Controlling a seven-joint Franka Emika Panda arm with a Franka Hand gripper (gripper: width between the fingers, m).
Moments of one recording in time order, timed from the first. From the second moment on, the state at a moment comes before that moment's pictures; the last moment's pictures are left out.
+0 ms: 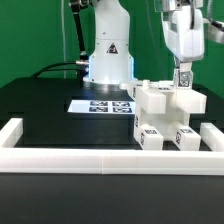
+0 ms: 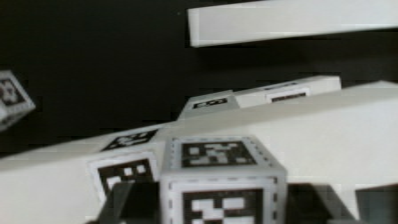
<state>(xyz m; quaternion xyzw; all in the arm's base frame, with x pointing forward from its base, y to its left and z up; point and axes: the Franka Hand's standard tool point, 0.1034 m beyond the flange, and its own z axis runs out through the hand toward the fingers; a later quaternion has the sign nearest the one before) 0.514 0.099 0.117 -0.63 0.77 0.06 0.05</state>
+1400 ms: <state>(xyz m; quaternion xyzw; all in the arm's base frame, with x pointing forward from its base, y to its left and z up) 0.514 0.112 0.118 -0.66 0.74 0.07 0.05</state>
